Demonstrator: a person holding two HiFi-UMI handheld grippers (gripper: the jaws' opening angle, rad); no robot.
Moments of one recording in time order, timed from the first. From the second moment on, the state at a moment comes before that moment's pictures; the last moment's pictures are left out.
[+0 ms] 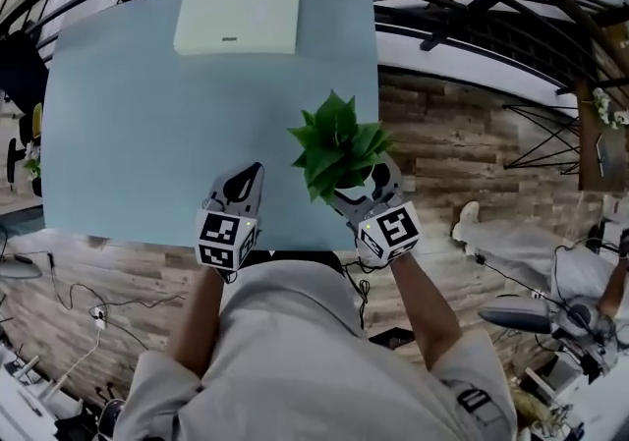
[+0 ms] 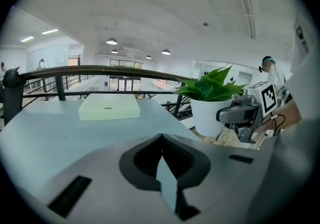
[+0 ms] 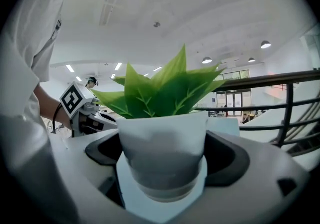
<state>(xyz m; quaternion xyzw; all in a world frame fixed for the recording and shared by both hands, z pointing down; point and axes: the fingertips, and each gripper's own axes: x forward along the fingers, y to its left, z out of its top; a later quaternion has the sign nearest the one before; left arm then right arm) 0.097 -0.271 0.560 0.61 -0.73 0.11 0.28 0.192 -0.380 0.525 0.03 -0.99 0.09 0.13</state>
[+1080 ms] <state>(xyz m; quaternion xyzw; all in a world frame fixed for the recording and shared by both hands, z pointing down) 0.065 -0.187 0.632 0.47 -0.79 0.09 0.38 0.104 -0.352 0.613 -0.09 -0.97 0.11 0.19</state>
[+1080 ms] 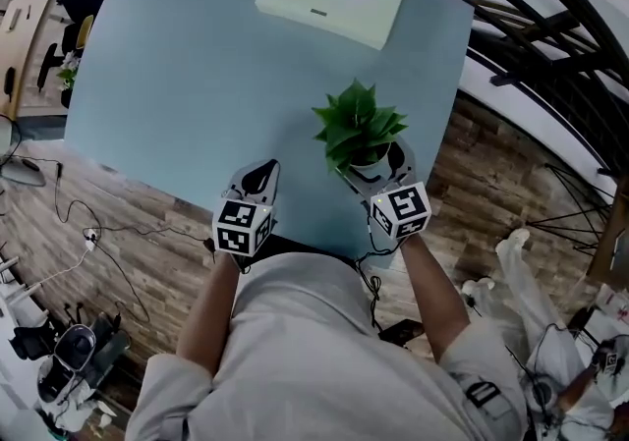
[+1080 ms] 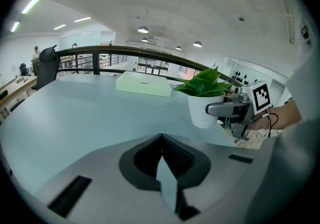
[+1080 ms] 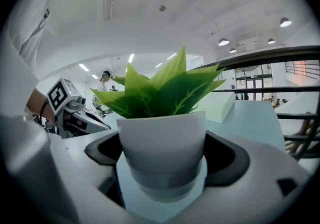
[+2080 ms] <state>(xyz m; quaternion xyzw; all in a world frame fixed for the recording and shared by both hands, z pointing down) -0.002 -0.242 0.668 0.46 -0.80 0.05 0.38 0.023 -0.402 0.647 -0.01 -0.97 0.11 0.20</state>
